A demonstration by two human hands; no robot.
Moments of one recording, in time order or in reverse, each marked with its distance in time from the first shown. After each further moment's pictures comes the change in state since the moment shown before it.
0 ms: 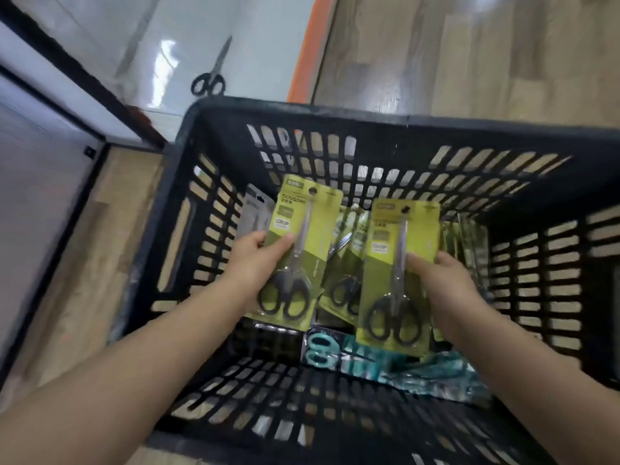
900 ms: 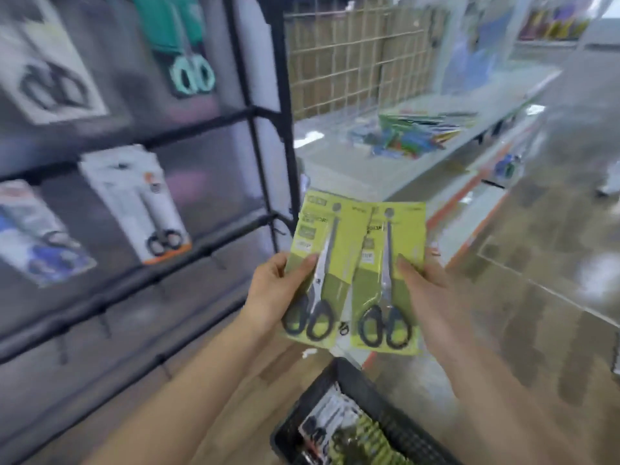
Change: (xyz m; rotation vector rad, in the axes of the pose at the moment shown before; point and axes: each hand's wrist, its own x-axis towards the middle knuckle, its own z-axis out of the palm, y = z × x) left_hand -0.537 0.442 -0.237 -0.430 0.536 0.575; right_hand -0.588 -0.467 -0.040 -0.179 -0.474 -0.903
